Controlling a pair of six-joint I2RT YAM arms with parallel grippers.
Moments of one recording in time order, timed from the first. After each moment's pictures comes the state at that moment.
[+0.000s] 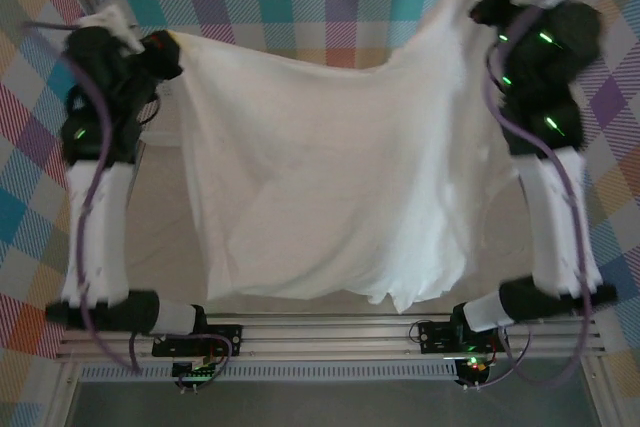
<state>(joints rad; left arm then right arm) -0.03 1.43 1.91 -0.64 0.09 -0.48 0.23 1.51 2.08 -0.24 0.20 0.10</state>
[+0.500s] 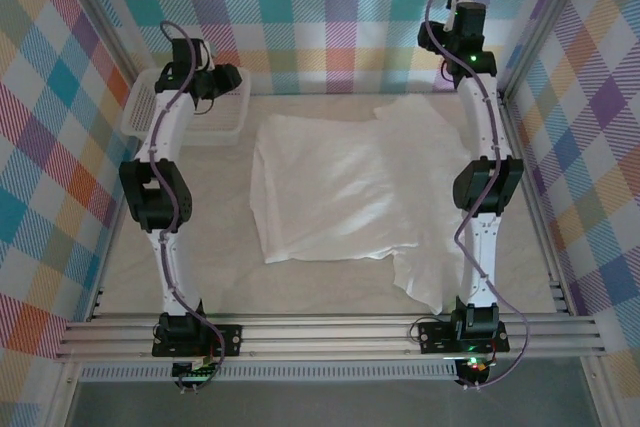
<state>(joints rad) 0.01 2.17 2.17 -0.62 0.28 -0.40 0.05 2.38 2.65 -0.60 -0.04 0.19</state>
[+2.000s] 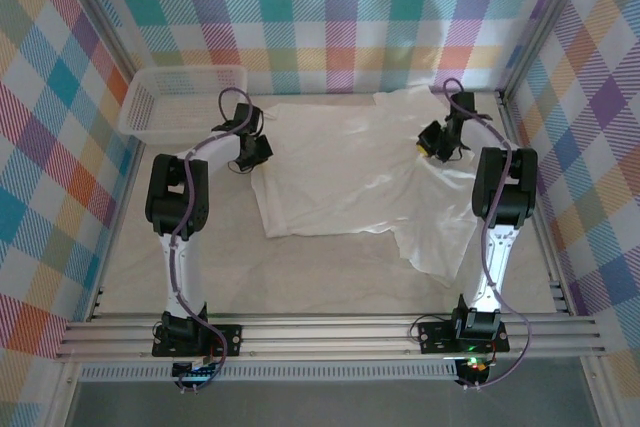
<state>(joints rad) -0.19 2.14 1.58 -0.50 0.01 -0.60 -0.05 2.17 1.69 -0.60 -0.40 0.73</state>
